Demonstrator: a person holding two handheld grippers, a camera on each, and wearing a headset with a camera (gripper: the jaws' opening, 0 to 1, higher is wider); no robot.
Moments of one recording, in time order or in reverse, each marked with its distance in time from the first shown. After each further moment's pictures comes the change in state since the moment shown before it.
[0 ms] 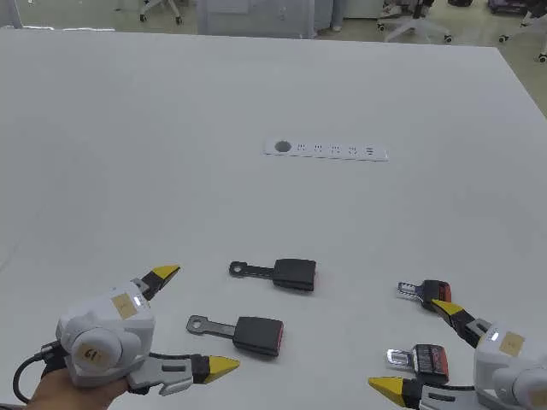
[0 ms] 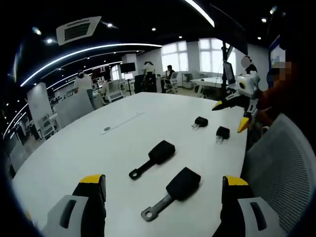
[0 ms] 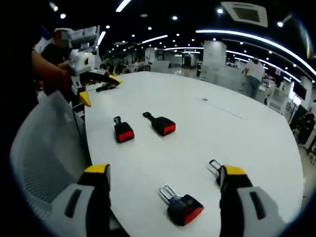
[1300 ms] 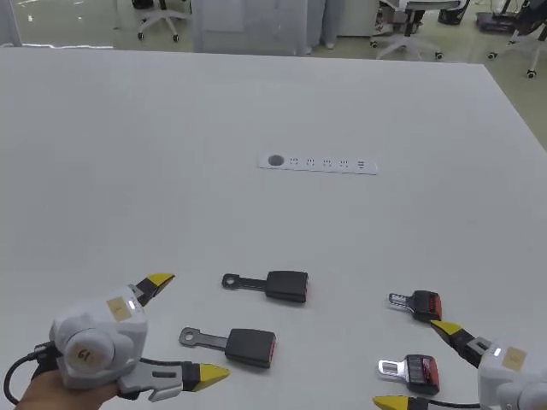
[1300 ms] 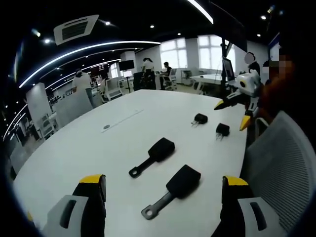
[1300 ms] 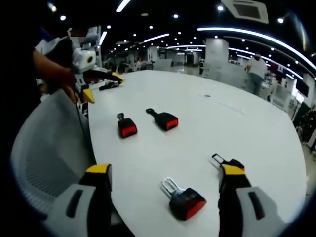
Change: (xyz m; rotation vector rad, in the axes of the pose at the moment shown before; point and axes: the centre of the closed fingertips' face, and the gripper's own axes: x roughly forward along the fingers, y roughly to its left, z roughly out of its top) left arm 0.002 0.001 -0.003 0.006 0.024 0.003; right arm -0.002 -0.004 -0.008 -0.002 0.013 0.013
